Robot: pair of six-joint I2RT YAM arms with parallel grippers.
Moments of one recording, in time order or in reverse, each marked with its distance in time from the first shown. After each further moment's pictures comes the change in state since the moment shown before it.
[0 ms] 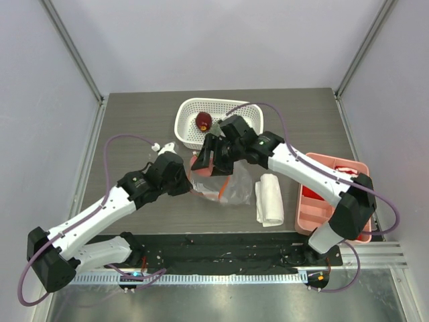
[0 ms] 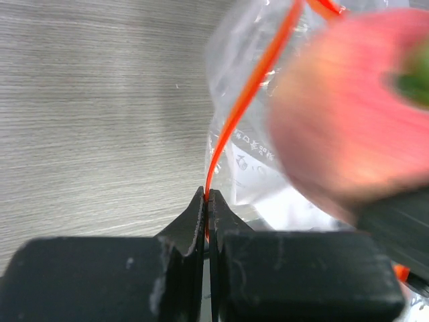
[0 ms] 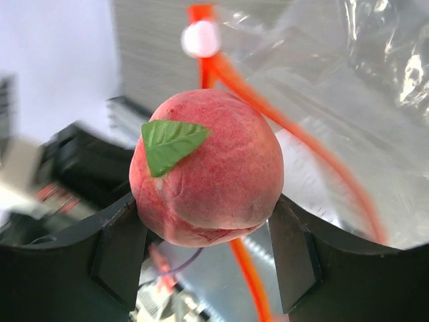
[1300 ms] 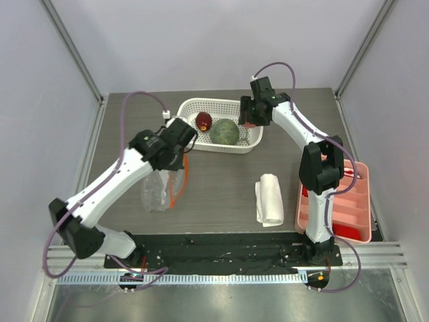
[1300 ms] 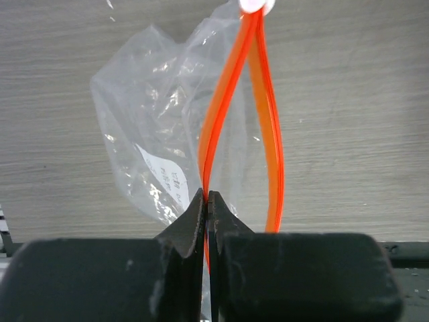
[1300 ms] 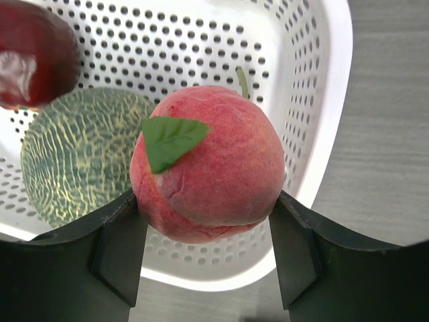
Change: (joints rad) left arm 0.041 0.320 0.592 -0.529 -0.290 0.364; right arm -0.468 0.454 0.418 -0.076 0.277 -0.596
